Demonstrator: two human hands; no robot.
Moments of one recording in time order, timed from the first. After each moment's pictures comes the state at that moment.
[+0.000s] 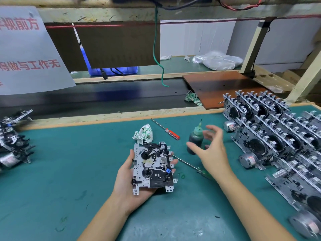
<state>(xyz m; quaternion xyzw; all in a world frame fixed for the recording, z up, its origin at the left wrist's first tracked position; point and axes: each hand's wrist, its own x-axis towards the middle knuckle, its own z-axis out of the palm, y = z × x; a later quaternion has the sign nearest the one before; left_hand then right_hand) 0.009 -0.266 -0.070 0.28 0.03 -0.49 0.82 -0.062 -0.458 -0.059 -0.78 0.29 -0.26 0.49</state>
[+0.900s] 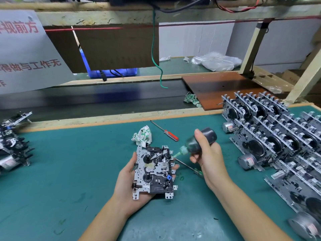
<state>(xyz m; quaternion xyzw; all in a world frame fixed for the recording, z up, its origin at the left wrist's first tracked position) 0.011 -0.266 -0.074 0.25 0.02 -0.54 0.80 -0.061 -0.437 -0.044 -0.52 0.24 -0.29 0.77</state>
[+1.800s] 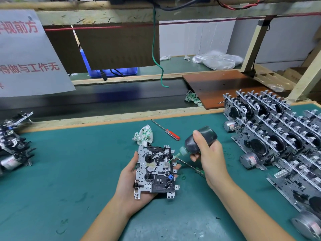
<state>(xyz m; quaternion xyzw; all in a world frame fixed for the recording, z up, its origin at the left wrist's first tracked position) 0.012 -0.266 -0.075 0.26 0.02 -0.54 0.80 -0.060 -0.435 -0.047 -0.59 0.20 -0.32 0.71</state>
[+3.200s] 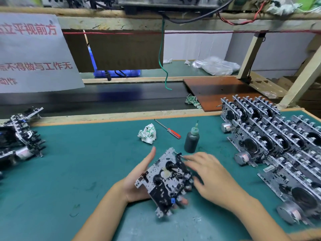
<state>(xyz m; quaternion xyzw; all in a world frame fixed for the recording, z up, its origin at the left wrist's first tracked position) 0.008 -0.255 -0.061 0.42 -0.15 -0.64 0.63 -0.118 -0.435 -0.051 -0.99 -0.01 -0.11 0.11</state>
